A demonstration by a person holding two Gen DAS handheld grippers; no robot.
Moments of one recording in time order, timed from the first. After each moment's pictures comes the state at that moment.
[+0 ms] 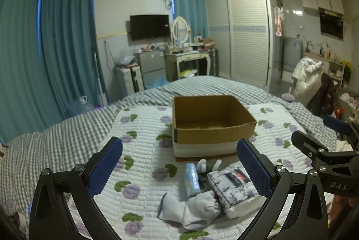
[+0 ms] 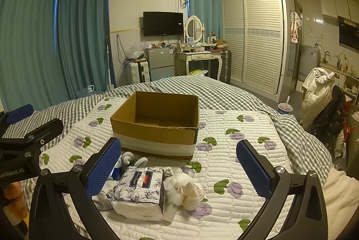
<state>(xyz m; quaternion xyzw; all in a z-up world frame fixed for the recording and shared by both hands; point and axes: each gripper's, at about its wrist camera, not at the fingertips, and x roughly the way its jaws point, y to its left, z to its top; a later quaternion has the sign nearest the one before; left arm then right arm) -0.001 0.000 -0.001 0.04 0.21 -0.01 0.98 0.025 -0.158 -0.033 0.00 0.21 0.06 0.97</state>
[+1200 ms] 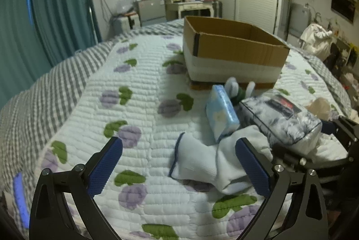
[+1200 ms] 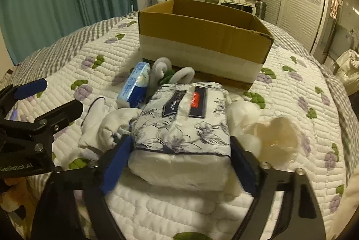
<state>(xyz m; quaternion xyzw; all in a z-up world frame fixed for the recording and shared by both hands) 0.035 0.039 -0.118 0.03 0.37 -0.01 0.93 0.072 -0.087 -0.166 -0.06 0.40 0.14 0.91</state>
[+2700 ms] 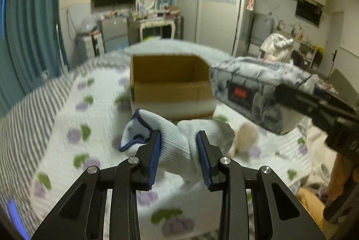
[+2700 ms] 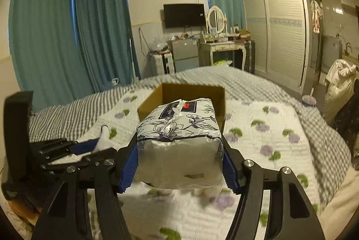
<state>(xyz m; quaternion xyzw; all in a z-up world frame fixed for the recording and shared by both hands) 0.034 -0.013 -0.032 0.03 0.32 -0.14 0.94 0.030 -0.156 -0.030 0.02 0.24 0.14 0.96</state>
